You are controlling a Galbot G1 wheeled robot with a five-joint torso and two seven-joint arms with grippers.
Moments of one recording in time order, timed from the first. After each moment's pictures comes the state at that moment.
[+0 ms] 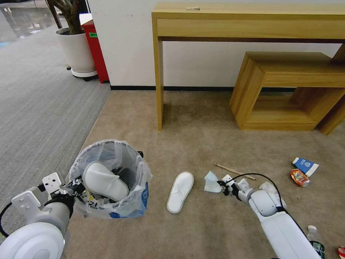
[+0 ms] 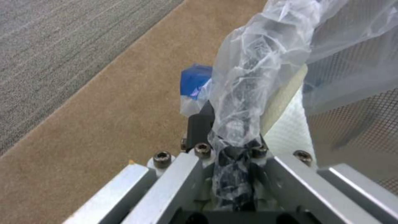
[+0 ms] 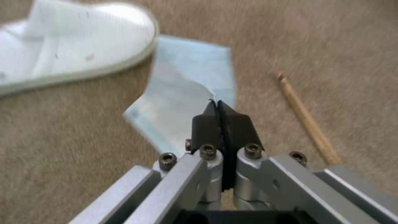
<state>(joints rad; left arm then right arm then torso) 1.56 -1.31 -0.78 -2.50 -0.99 0.74 -0.76 -1.07 1.12 0.40 1.45 -0.11 -0.29 -0.52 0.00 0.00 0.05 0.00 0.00</state>
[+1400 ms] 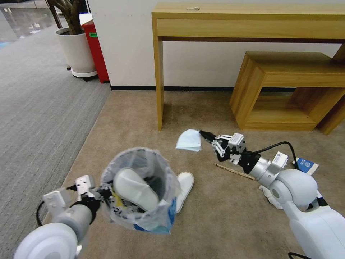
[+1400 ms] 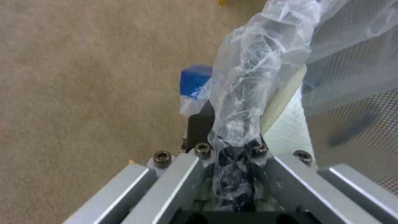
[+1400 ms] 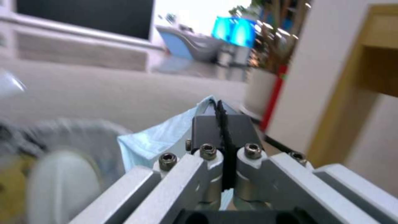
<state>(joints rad) 1.57 -1.20 -0.57 -2.45 -1.08 0.74 -0.65 -1.09 0.97 0.40 2.04 0.54 -0.02 -0.65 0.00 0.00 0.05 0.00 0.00</state>
